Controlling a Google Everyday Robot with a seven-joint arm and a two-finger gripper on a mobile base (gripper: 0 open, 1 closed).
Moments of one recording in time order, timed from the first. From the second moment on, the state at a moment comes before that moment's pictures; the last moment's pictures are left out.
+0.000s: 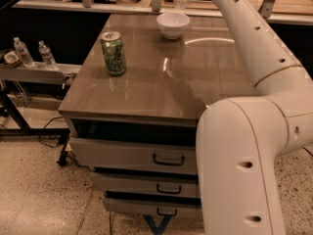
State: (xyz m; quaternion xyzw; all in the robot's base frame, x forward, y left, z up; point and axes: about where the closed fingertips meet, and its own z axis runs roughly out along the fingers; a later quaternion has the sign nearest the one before) arm 0.940 -0.099 1.014 -0.20 0.75 0.09 0.62
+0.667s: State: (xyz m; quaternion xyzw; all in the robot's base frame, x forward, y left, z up) arm 0.947 -0.073 0.997 -0.16 0.74 0.11 0.65
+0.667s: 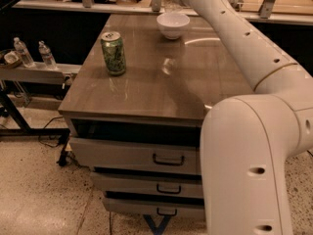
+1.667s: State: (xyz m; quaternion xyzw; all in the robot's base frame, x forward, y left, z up) arm 0.960 -0.073 0.949 -0.14 0.74 0.13 0.64
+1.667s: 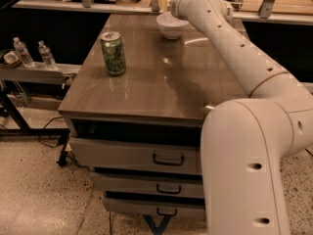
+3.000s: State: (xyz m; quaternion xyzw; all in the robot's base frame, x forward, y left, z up) arm 0.959 -0.084 0.915 -0.14 0.76 0.13 0.62
